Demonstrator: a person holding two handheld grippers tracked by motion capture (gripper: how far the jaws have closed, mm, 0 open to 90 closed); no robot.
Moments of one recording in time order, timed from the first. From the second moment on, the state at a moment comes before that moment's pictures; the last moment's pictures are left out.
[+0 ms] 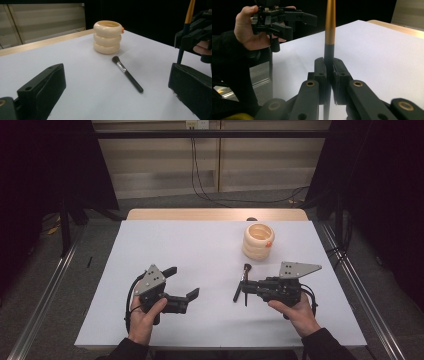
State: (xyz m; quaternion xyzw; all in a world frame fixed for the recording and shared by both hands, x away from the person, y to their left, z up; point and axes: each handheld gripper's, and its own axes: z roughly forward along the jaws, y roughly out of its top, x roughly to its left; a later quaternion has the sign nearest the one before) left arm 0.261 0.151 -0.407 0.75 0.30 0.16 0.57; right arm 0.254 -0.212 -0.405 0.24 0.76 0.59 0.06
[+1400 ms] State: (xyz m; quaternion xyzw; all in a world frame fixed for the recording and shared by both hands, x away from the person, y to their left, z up) left arm 0.244 0.207 -0.434 0.70 0.35 0.17 0.59; right arm 0.286 -0.242 -0.390 0.30 0.74 0.59 0.12
